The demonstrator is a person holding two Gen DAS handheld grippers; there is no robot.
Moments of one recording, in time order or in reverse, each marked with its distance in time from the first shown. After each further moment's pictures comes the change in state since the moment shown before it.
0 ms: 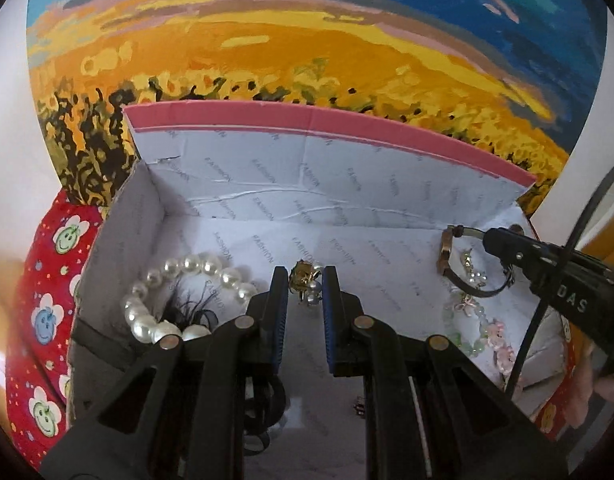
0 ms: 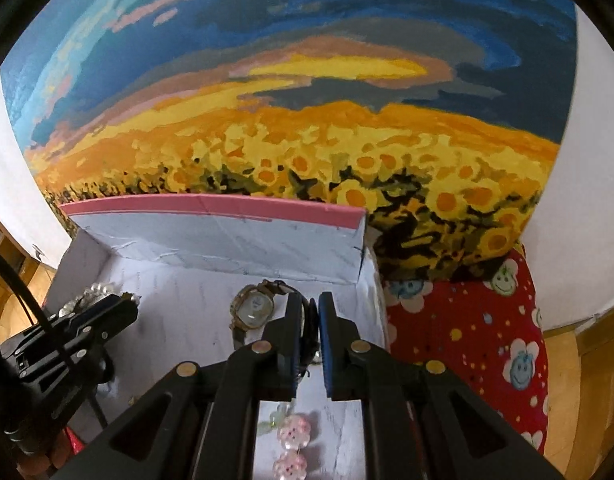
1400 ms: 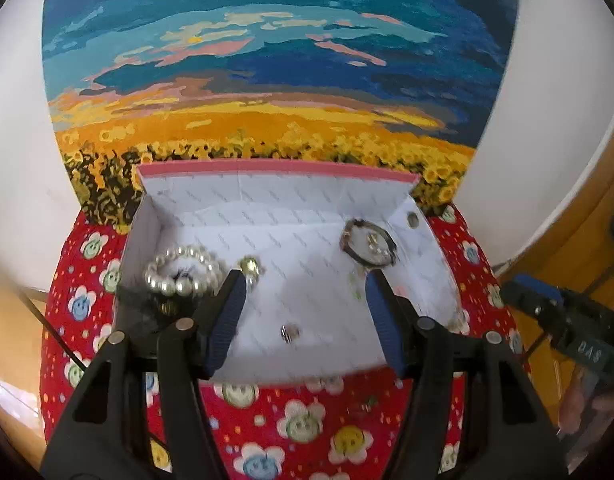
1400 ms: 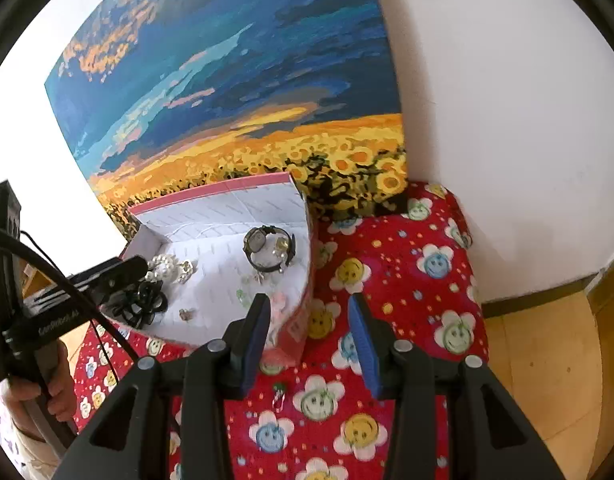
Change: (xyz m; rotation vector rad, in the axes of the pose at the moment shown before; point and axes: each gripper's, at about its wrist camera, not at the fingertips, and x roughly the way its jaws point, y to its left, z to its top) left arm -0.102 -0.042 -0.009 0.091 -0.023 -0.077; right arm -0.134 -0.058 -0.079 0.135 -0.086 0.100
